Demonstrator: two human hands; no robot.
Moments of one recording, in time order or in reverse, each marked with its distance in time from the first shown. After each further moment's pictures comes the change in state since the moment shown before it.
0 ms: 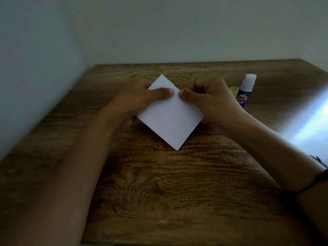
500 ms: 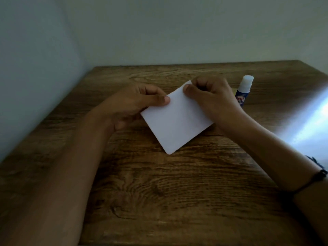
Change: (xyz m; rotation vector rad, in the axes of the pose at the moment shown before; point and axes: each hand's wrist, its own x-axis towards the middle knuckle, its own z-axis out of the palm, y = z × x) left_hand 0.000 -0.005 -0.008 -0.054 -0.240 0.013; right_hand 0.001 0.003 -0.003 -0.022 0.083 -0.066
